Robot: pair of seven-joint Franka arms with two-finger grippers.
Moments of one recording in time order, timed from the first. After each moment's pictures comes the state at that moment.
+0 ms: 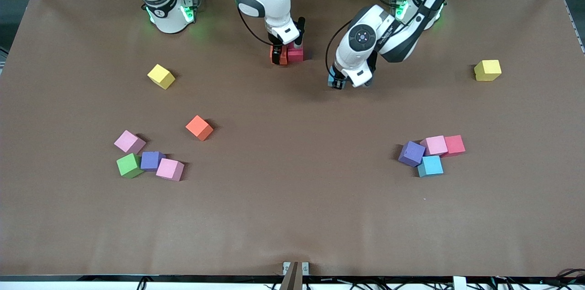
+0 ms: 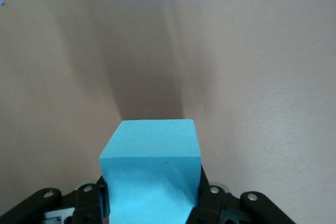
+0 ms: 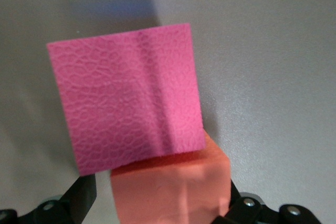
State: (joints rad) left arm -0.27 0.26 -0.54 -2.34 -0.11 2.45 -2.07; right arm 1.30 0.33 -0.10 -2.35 -0.01 2.63 -0.22
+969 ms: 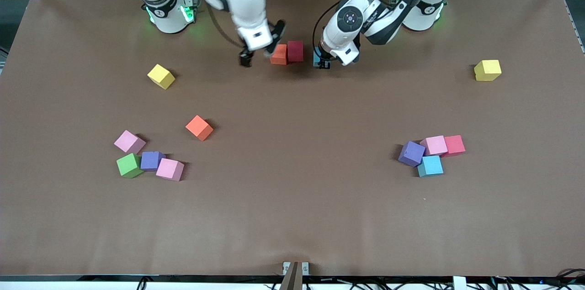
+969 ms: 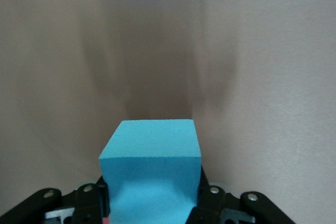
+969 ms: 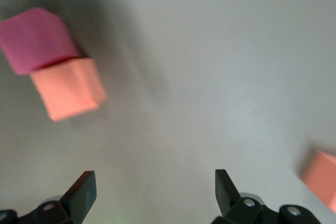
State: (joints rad) left arm -0.27 0.26 -0.71 -2.44 -0.29 2.60 -2.26; right arm 1.13 -0.01 -0.32 -2.24 -0.01 2.10 -0.32
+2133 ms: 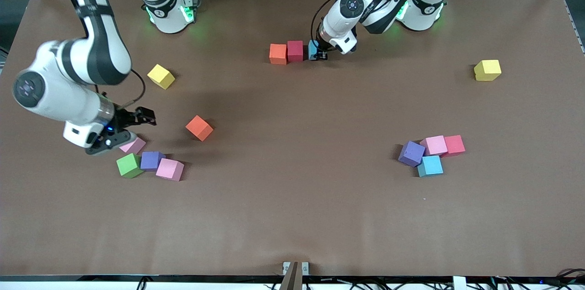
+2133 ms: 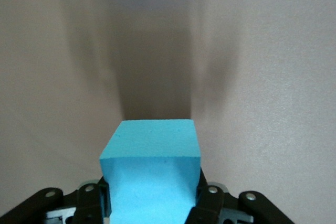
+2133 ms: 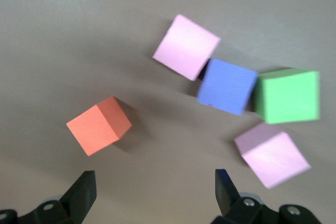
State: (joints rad) left arm -0.26 0.26 -0.80 -2.53 -0.38 2.78 -2.28; right arm 0.31 0.25 -0.22 -1.95 0.19 2.06 -0.38
